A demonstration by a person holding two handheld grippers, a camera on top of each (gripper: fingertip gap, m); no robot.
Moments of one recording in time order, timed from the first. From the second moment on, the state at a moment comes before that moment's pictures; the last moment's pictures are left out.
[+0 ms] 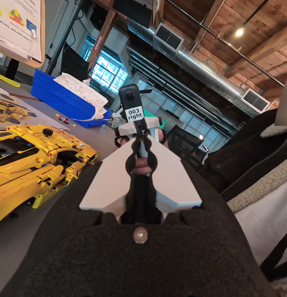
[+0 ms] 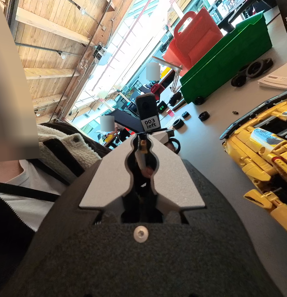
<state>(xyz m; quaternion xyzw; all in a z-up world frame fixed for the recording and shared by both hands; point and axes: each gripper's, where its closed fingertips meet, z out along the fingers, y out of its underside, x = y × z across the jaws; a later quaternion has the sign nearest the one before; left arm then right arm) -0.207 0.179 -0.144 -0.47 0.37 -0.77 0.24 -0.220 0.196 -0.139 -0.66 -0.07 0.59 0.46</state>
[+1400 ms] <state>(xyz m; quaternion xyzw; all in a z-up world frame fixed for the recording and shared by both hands) -0.200 0.163 -0.163 -0.47 0.49 -0.66 0.32 -0.220 0.180 -0.154 -0.73 -0.11 0.53 0.41</state>
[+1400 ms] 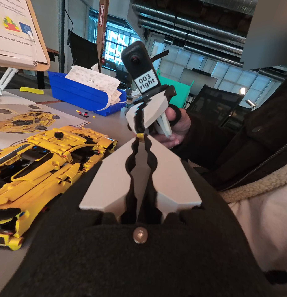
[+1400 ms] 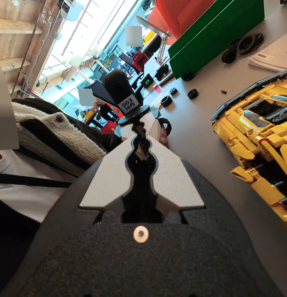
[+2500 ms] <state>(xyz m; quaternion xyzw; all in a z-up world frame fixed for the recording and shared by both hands) -0.213 0.174 -0.136 -0.44 0.42 -0.73 0.32 -0.233 0.186 -0.128 -0.74 -0.14 0.48 0.45</state>
